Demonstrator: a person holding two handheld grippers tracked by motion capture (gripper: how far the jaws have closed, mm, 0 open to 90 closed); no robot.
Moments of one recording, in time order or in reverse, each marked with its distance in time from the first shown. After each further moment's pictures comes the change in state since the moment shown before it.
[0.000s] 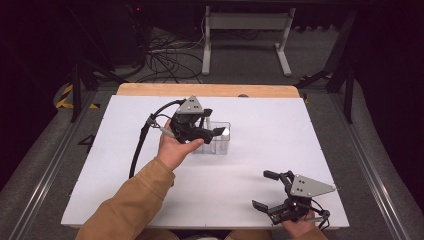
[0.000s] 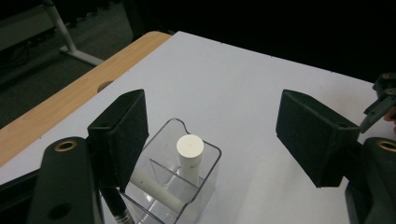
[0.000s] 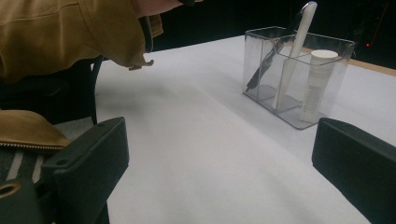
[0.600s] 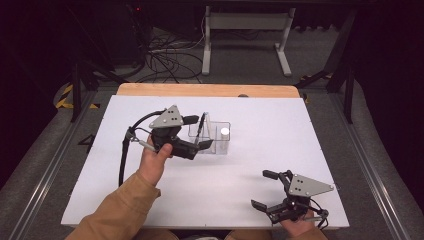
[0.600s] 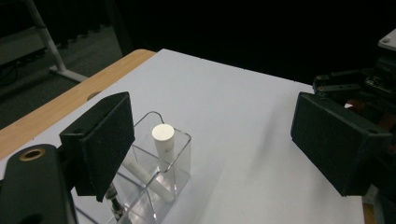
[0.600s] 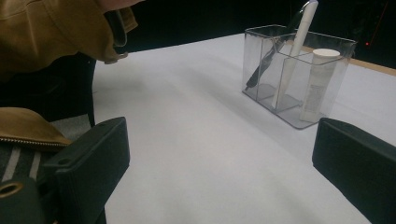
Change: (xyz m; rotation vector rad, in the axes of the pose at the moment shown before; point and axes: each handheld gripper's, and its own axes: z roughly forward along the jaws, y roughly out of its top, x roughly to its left) left arm -0.017 -0.027 -0.056 -0.101 -0.046 -0.016; right arm -0.001 0.001 0.002 0.010 -0.008 -0.009
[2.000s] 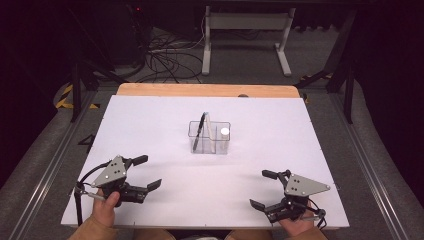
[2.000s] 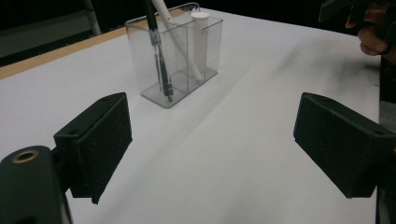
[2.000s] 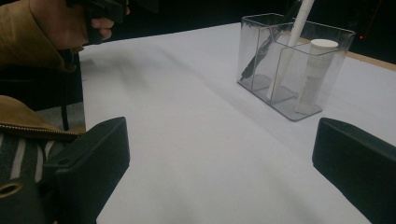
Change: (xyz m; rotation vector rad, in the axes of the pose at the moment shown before) left arm -0.010 -0.148 -0.090 -0.019 0.149 -0.030; right arm 0.001 0.000 0.004 0.046 -0.023 -0.023
